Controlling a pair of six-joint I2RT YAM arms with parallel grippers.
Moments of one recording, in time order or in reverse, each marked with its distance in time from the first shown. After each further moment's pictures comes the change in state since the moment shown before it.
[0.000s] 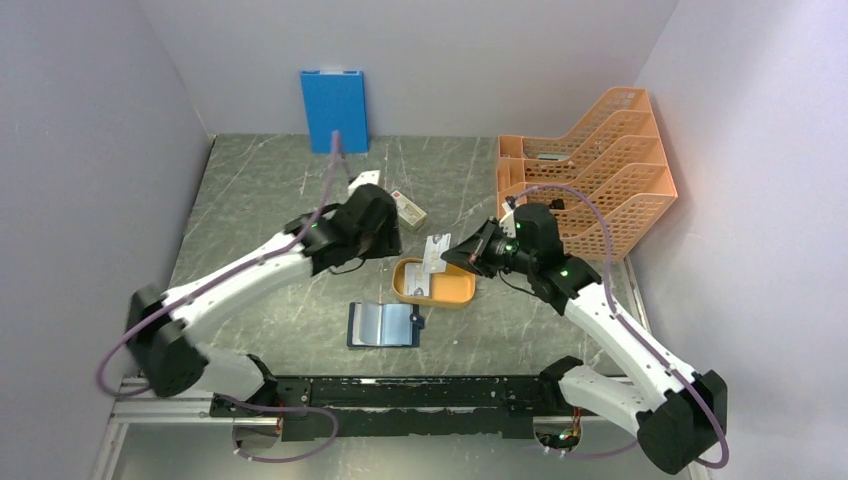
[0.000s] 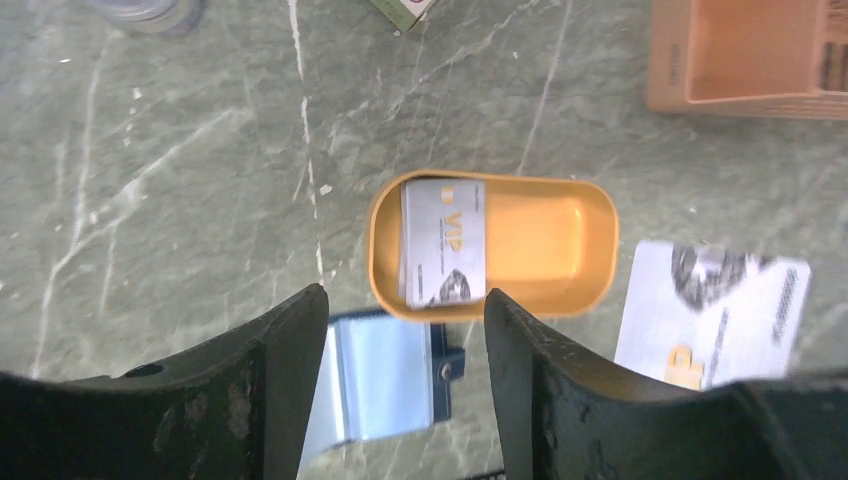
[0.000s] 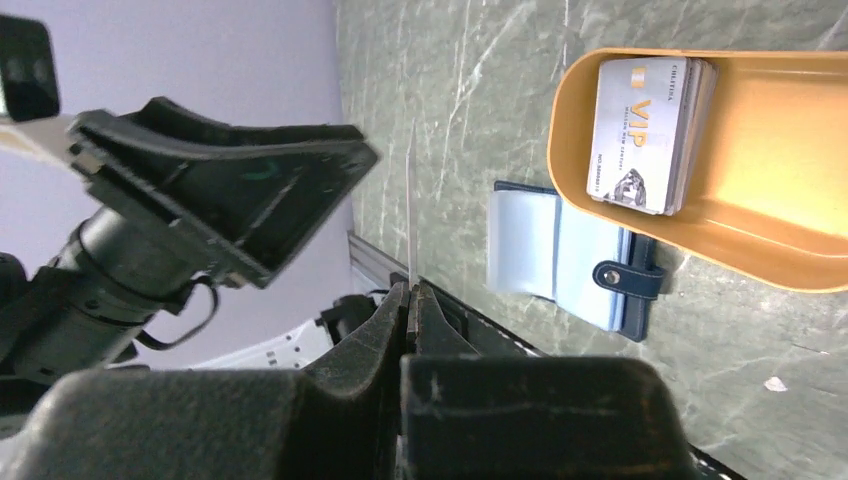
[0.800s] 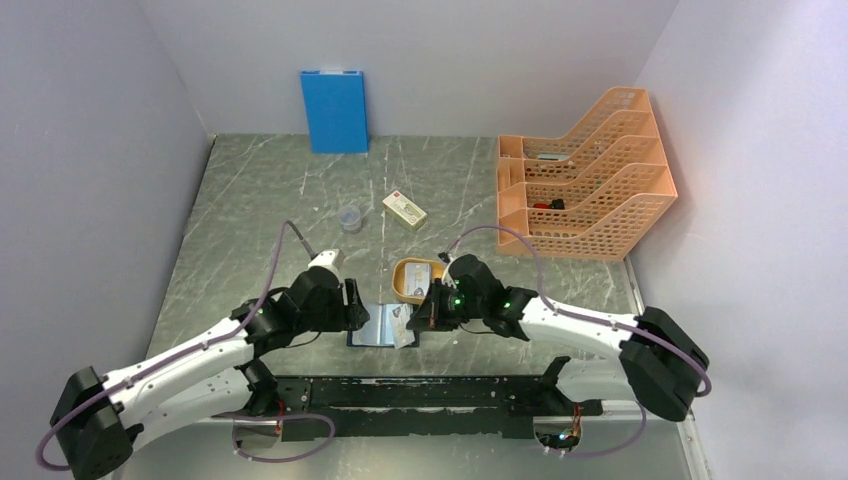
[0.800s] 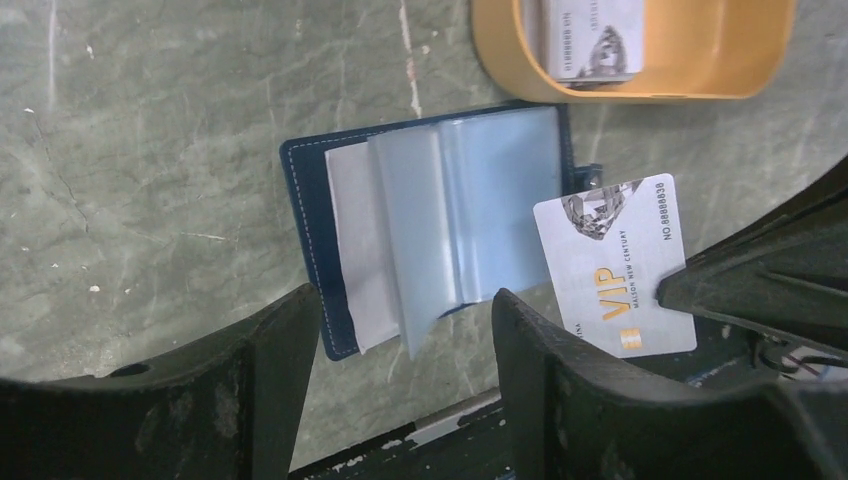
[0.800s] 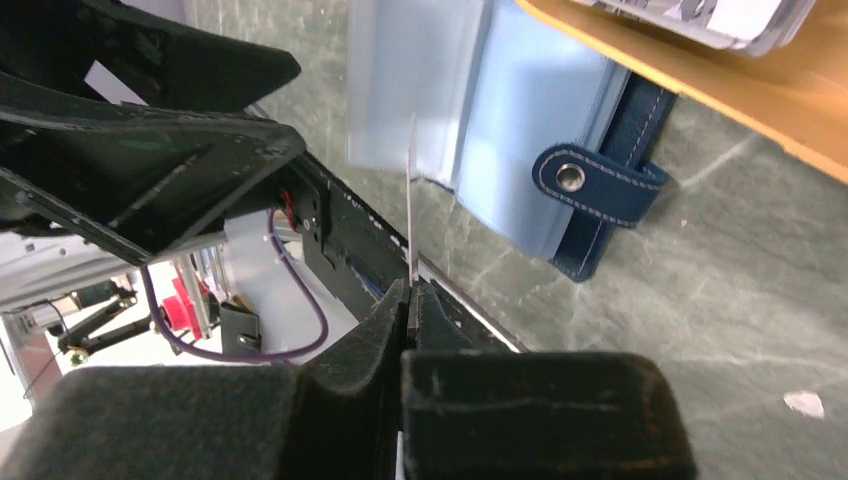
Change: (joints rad) left arm -0.002 -0.661 -0.776 0.212 0.190 -0.024; right arm 0.386 0.180 -0.254 0.283 0.051 -0.122
